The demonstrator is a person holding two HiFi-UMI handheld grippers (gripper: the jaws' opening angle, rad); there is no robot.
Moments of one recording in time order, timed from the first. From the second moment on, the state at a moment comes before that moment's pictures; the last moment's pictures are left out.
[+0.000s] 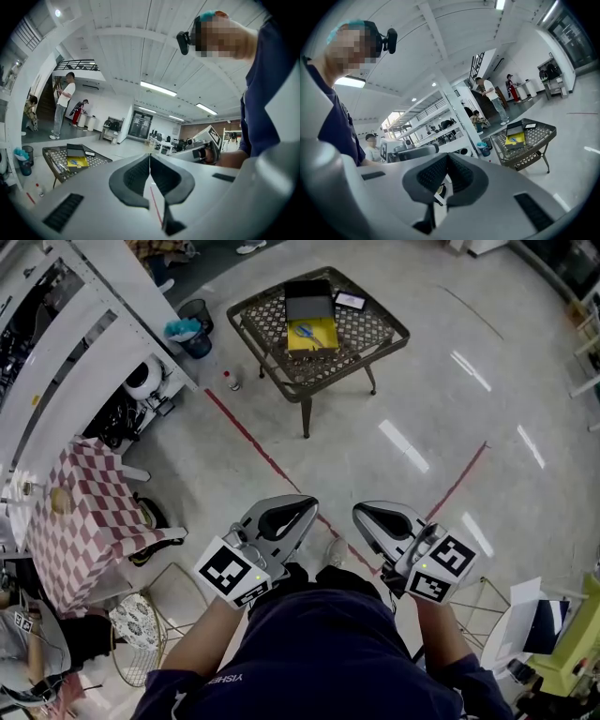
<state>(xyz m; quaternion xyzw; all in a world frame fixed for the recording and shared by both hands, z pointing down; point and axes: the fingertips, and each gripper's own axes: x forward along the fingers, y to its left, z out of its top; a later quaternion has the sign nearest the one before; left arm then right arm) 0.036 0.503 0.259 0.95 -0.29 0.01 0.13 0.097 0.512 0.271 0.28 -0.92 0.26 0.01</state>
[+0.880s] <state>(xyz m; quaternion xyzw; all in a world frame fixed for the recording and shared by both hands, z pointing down) 0.052 0.459 0.310 0.93 -0.34 0.04 0.15 0.150 0.461 0.319 0.28 -0.92 0.26 0.07</state>
